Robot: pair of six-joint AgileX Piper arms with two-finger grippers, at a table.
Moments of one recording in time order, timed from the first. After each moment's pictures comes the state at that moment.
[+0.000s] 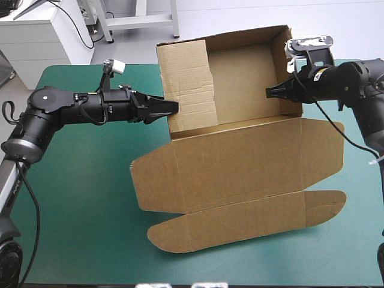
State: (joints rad) left arm -0.13 1.50 -1.40 -1.27 1.11 0.83; right arm 0.17 1.49 -1.72 0.12 1.05 -0.06
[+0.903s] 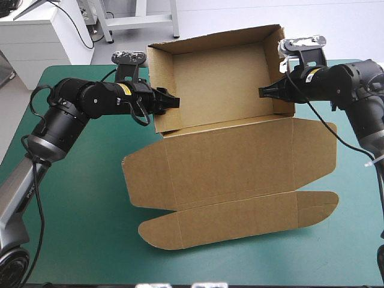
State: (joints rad) left arm -0.46 1.53 -1.66 -0.24 0.92 -0.10; right arm 0.22 1.49 -1.72 0.10 1.03 -0.01
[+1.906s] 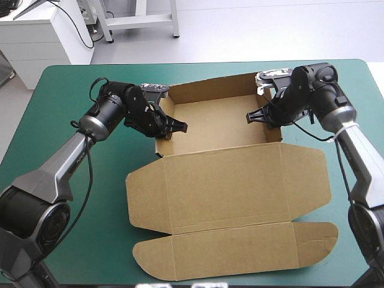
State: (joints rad) left arm -0.44 1.80 -1.66 -0.22 1.11 -0.08; right arm 0.26 1.71 -1.71 0.09 1.25 0.01
